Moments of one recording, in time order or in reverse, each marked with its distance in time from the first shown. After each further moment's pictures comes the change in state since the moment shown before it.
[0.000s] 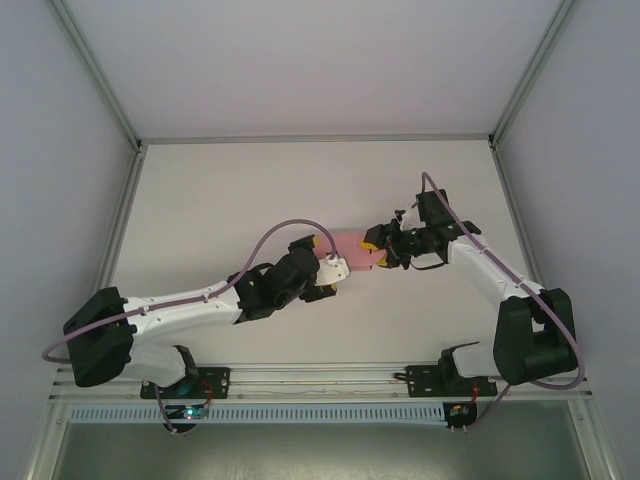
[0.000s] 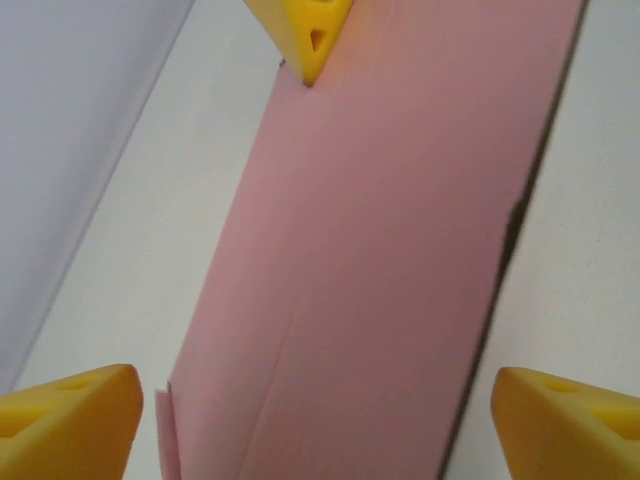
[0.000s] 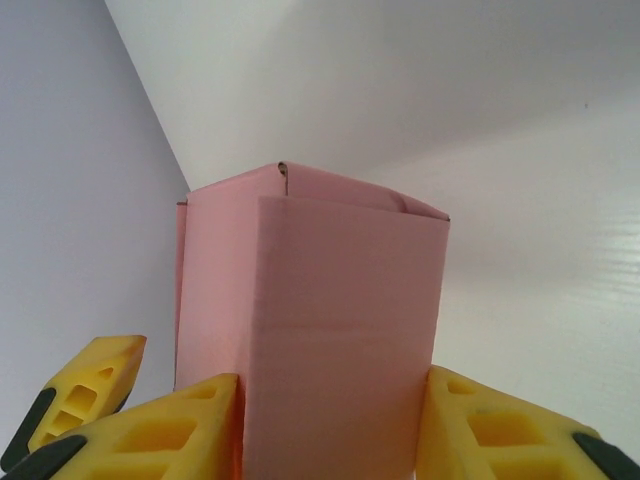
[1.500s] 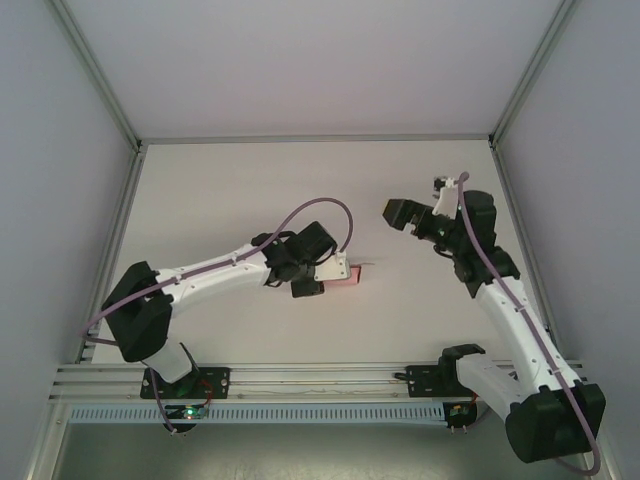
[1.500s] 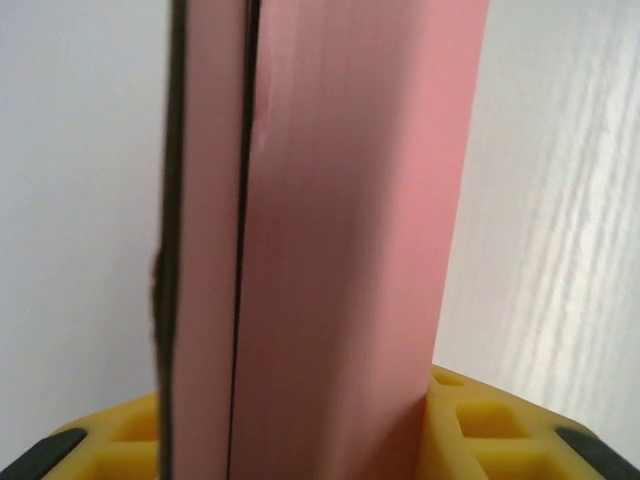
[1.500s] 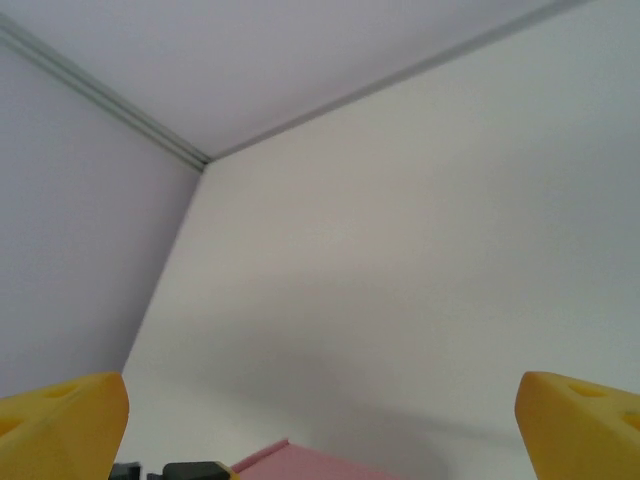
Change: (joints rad) left arm 0.138 0.252 0.358 -0.660 0.352 0.024; right arm -0.068 -0.410 -0.108 0.317 0.341 -0.366
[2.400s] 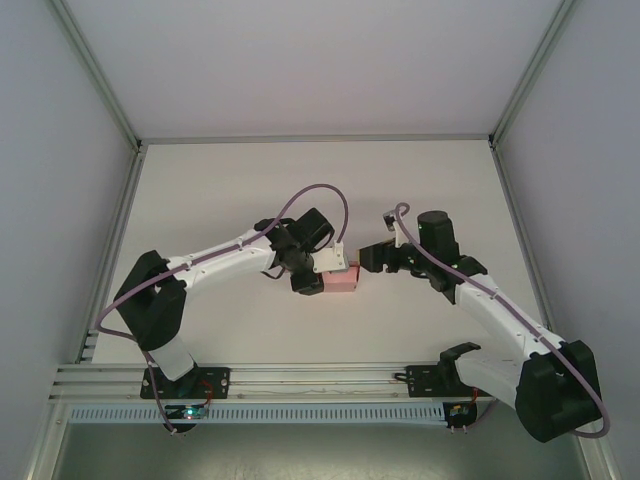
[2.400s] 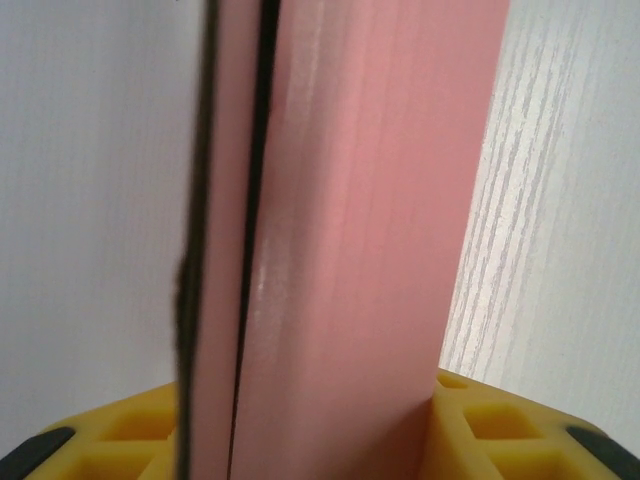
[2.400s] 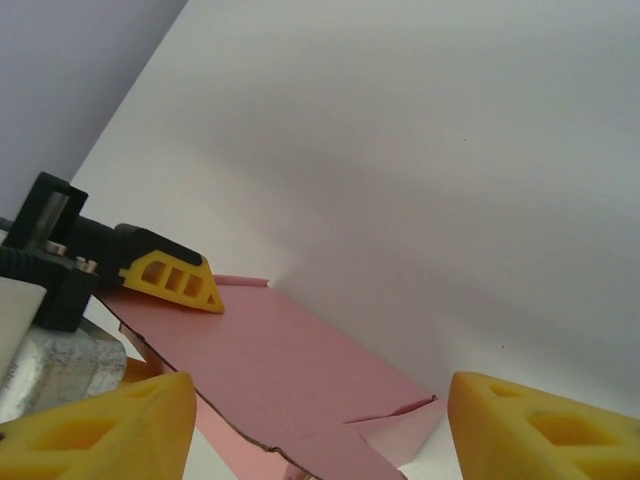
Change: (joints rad) left arm 0.075 0.080 0.080 -0.078 0.150 -0.001; right arm 0.180 0.129 -0.137 0.001 -0.072 -0.306
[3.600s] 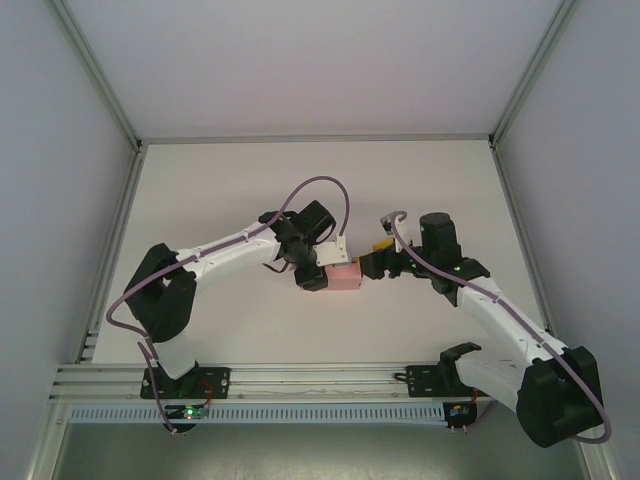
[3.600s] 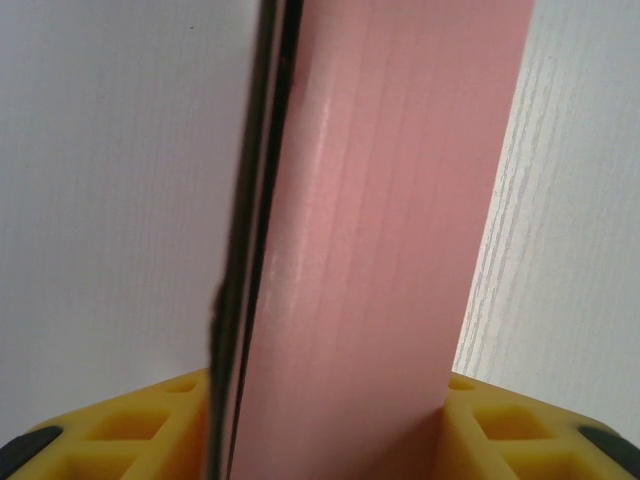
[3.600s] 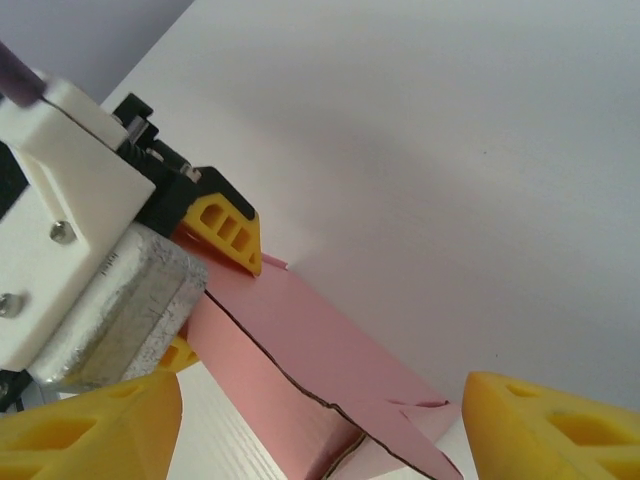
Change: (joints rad) left arm 0.033 0.062 0.060 -0.008 0.060 0.005; right arm -0.001 -0.029 -0.008 -0.035 -0.042 -0.163
